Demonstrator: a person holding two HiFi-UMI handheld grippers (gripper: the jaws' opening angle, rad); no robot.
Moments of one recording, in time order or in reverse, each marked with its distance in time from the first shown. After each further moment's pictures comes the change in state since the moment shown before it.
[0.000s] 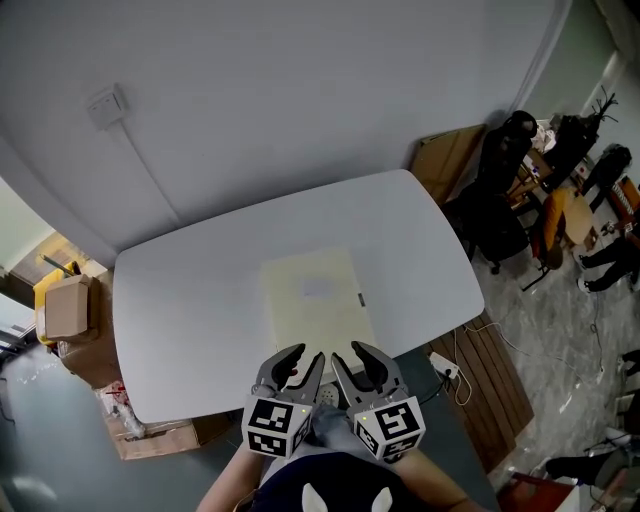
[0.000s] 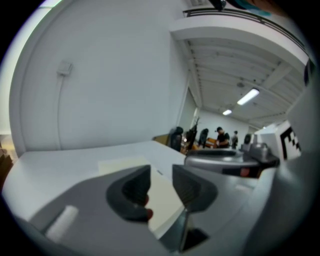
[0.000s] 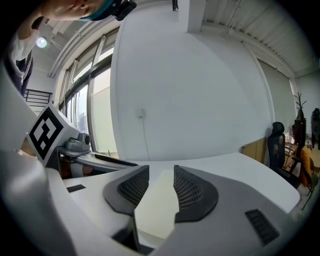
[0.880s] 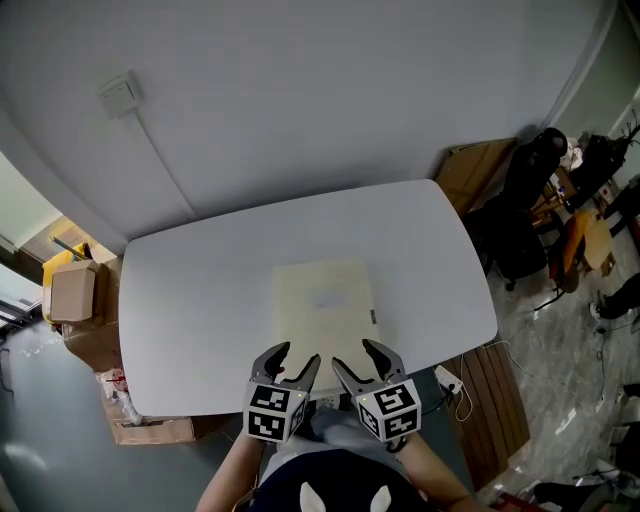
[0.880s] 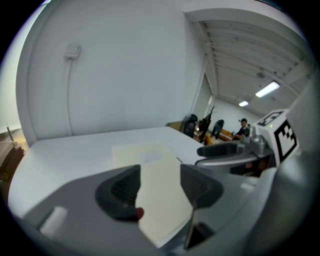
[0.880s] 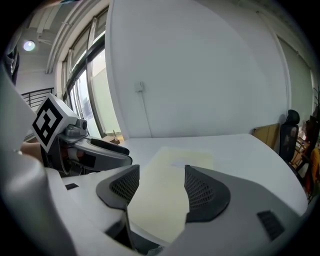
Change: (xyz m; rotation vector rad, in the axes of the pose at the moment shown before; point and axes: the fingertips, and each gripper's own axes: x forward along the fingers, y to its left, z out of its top) left arm 0.039 0.058 -0.036 -0.070 0.161 0.133; right arm 0.058 -0.040 -0.057 -0.011 0.285 0.106
